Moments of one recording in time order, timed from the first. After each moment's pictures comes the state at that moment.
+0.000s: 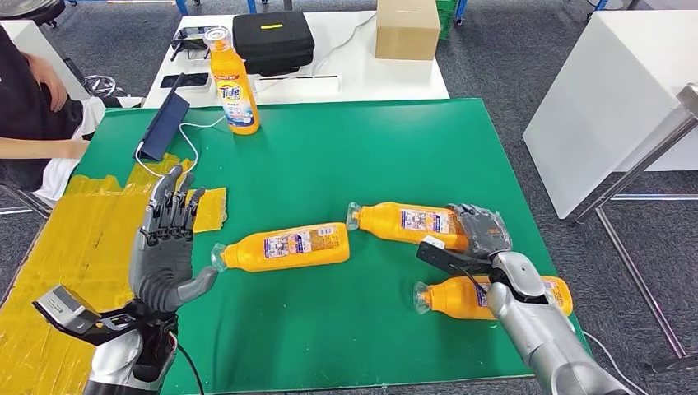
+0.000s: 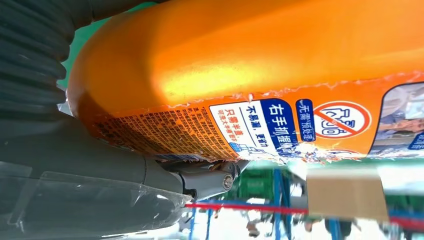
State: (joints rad) left arm -0.05 -0.02 -0.14 -1.69 -0.06 -0.21 -0.52; right arm -0.44 -0.21 0.33 -0.83 0.91 -0.26 -0.17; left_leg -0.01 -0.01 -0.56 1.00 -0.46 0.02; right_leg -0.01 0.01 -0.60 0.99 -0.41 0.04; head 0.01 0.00
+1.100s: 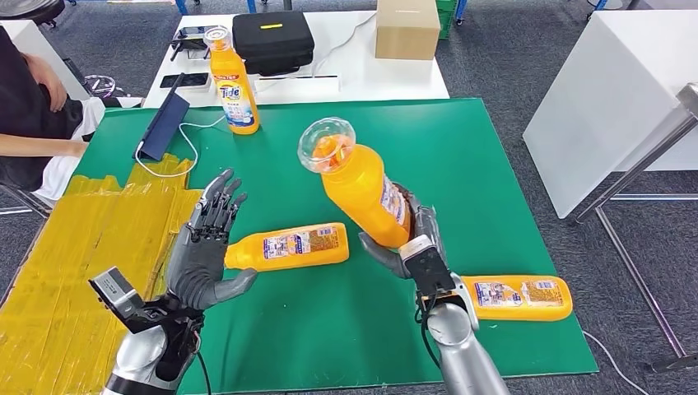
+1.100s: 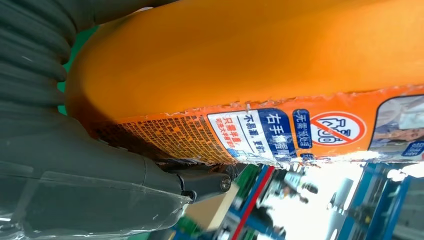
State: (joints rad) left arm -0.09 -0.03 -0.26 -1.66 -0.07 -0.18 -0.42; right arm -0.17 0.14 0.28 -1.40 0.26 -0.09 -0.43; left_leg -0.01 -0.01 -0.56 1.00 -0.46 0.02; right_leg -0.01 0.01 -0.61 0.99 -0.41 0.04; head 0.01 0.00
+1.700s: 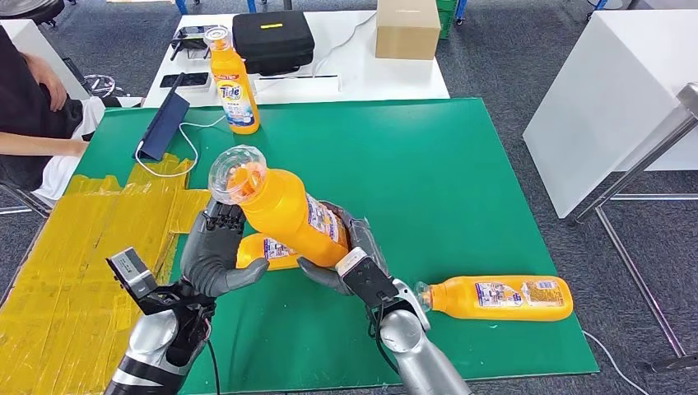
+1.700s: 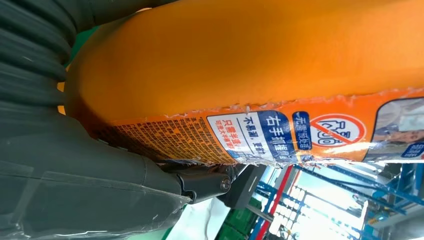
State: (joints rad) left arm -0.16 -0.02 -0.31 -1.59 -0.02 -0.18 -0.40; right arm -0.22 0.21 0.45 -1.27 0.24 -0.05 -0.43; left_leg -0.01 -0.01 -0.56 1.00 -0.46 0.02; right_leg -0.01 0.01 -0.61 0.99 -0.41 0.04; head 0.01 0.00
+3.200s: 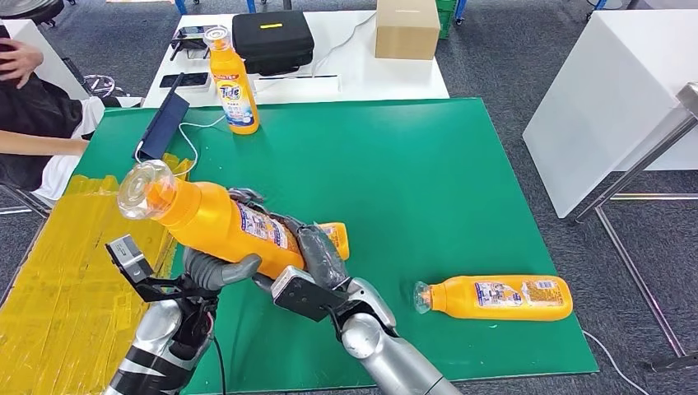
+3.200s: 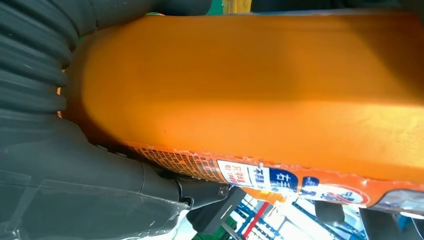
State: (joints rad) left arm -0.20 -0.02 -0.32 -1.49 0.15 -0.15 -0.42; right arm -0.32 0.24 0.69 -1.12 0.35 -0.13 -0.39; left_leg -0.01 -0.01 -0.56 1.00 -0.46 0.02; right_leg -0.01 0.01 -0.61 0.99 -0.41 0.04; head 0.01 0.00
